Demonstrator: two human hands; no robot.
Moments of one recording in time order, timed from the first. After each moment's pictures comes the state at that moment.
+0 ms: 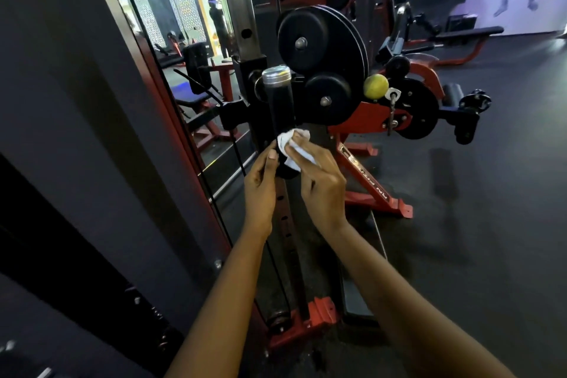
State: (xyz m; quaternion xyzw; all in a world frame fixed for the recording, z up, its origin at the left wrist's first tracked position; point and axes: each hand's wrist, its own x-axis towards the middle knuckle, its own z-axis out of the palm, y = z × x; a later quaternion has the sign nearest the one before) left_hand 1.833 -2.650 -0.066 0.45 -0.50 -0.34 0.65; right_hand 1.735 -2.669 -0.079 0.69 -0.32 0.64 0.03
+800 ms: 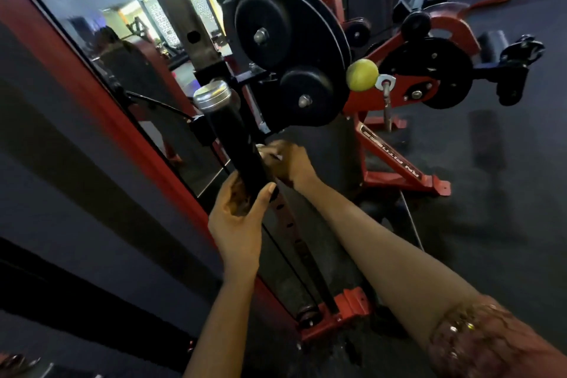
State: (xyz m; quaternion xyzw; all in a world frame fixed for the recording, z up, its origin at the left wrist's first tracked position) left_hand 1.809 -2.652 -0.062 0.58 -0.46 -0.15 0.65; right_hand 1.749 -2.796 -0.068 0.77 -0.43 0.33 -0.33
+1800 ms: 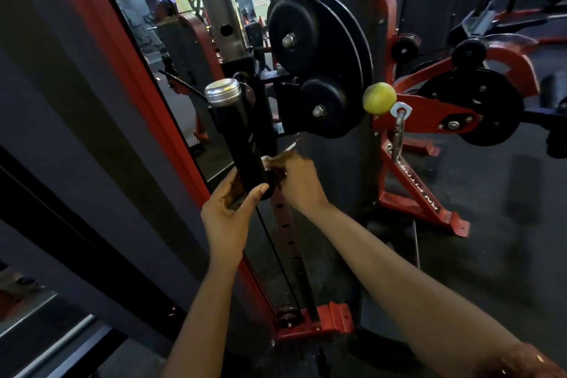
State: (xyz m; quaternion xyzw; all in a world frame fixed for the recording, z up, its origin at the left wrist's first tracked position) left_hand 1.803 -2.655 -0.076 0.60 -0.45 -0.12 0.66; right_hand 1.717 -2.758 -0.064 0.82 -0.33 0.39 -0.26
